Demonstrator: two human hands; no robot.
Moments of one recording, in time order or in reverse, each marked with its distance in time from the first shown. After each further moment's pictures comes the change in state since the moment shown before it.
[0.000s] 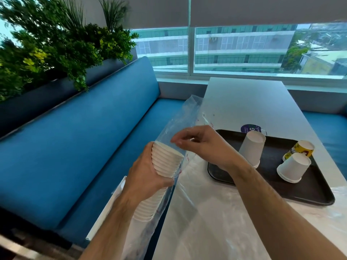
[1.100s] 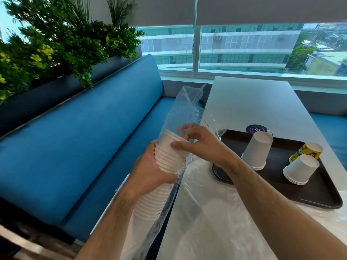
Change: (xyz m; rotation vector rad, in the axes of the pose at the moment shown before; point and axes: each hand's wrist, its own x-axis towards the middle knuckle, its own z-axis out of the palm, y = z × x) left_hand 0.007 -0.002 -0.015 -0.116 -0.084 -0.051; right_hand 0.024 0.013 0.022 -0.079 0.022 0.135
